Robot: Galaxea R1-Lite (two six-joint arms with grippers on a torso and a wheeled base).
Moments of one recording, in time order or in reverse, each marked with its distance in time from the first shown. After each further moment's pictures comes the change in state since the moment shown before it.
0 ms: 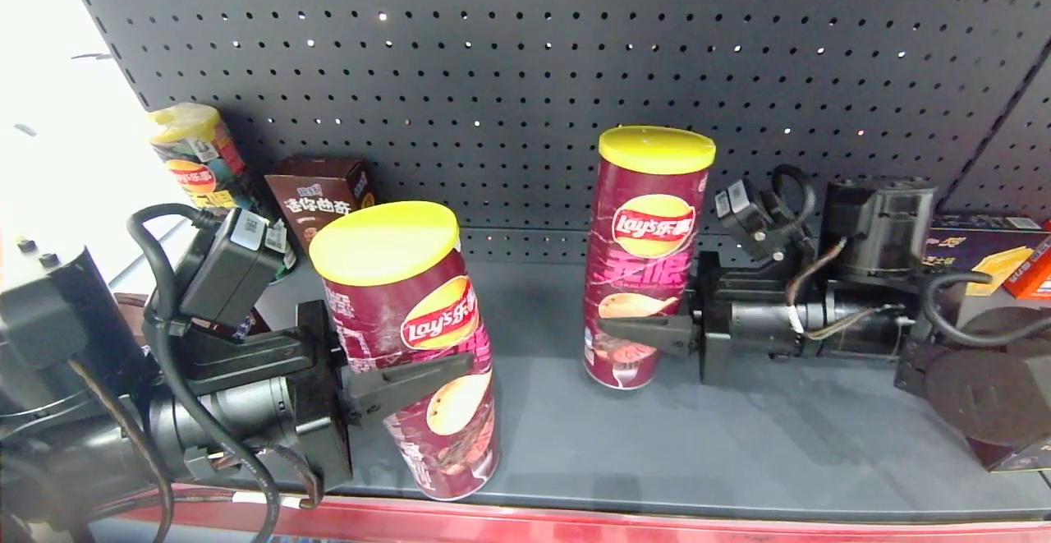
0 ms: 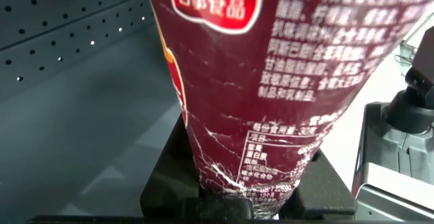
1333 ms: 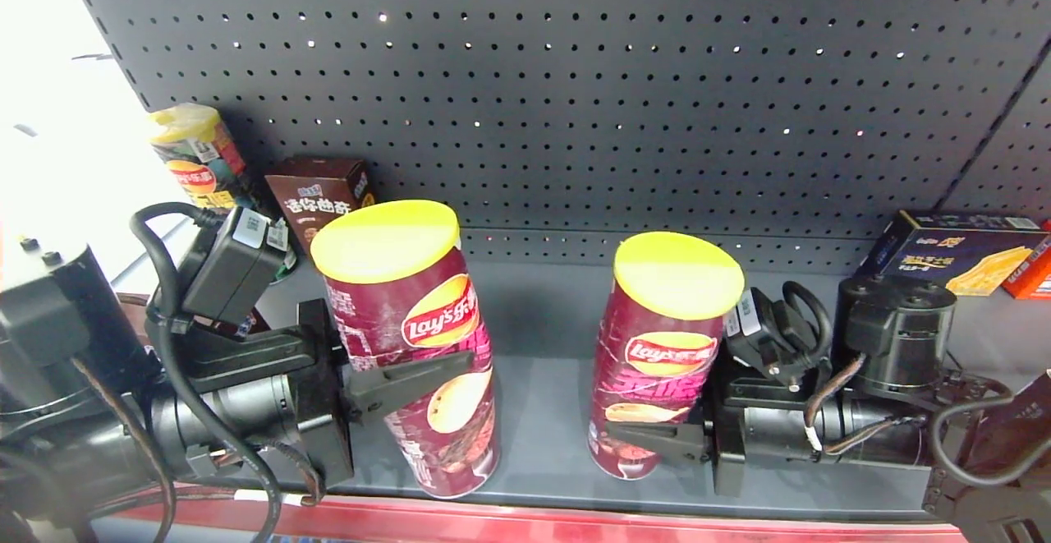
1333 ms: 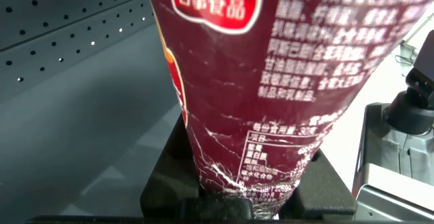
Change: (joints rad) left arm 0.000 0.003 -0.003 0.001 0.002 -0.001; right arm 0.063 0.005 0.314 -0.267 -0.054 -0.035
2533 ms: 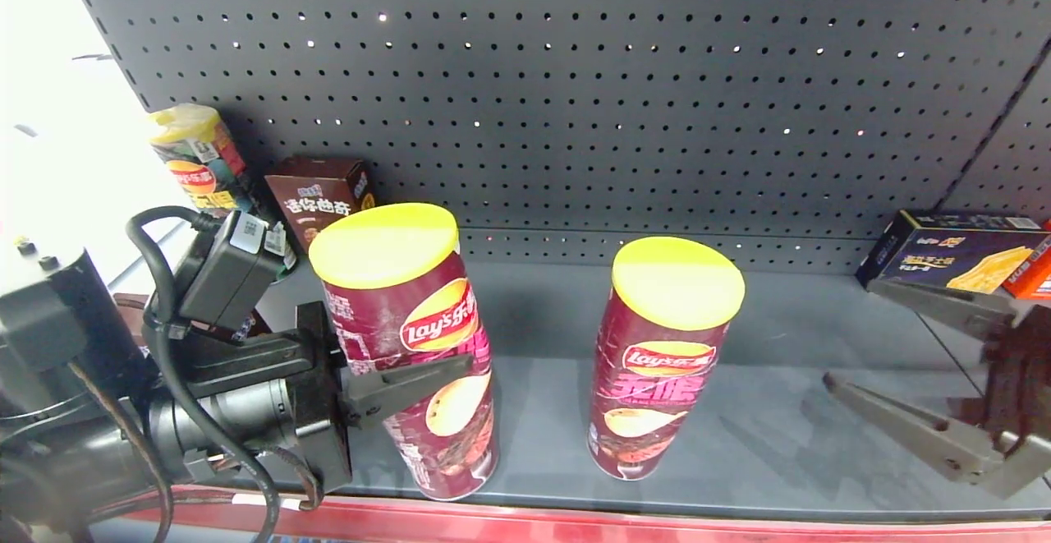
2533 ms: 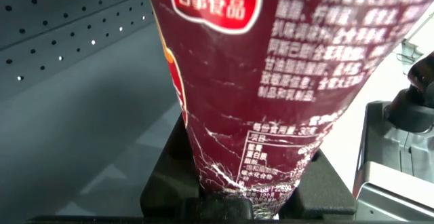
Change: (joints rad) left arm 0.000 -0.004 0.010 -0.008 0.000 0.007; right arm -0.221 -0.644 0.220 0.156 -0.310 0.075
